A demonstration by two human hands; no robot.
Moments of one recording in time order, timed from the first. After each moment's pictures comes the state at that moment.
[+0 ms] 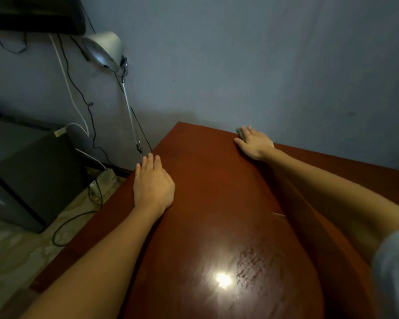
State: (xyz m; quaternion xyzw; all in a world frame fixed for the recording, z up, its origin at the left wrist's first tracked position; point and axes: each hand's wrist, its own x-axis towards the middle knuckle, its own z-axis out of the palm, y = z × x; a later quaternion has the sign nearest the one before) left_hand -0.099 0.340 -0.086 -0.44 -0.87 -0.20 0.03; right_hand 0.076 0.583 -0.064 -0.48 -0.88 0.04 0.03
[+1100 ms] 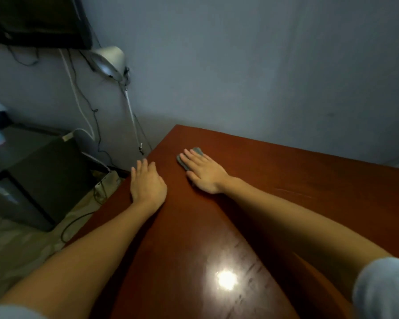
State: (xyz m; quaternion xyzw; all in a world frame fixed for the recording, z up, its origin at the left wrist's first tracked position) left_hand -0.088 0.302 -0.071 -0.43 -0.88 -0.17 0.04; right_hand 0.041 0.422 -0.060 -0.24 -0.97 0.03 0.02
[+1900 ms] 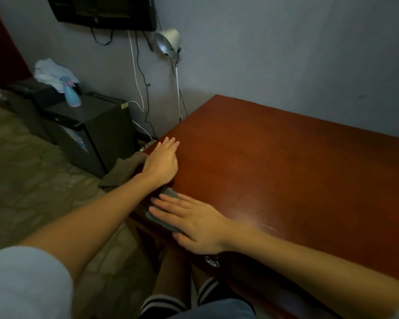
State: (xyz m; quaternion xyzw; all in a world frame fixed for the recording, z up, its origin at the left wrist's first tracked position) left_hand -0.047 0.111 -0.053 -0.53 -0.82 -0.20 0.02; right_hand 0.138 0.118 -0.076 0.08 -0.99 0.11 0.03
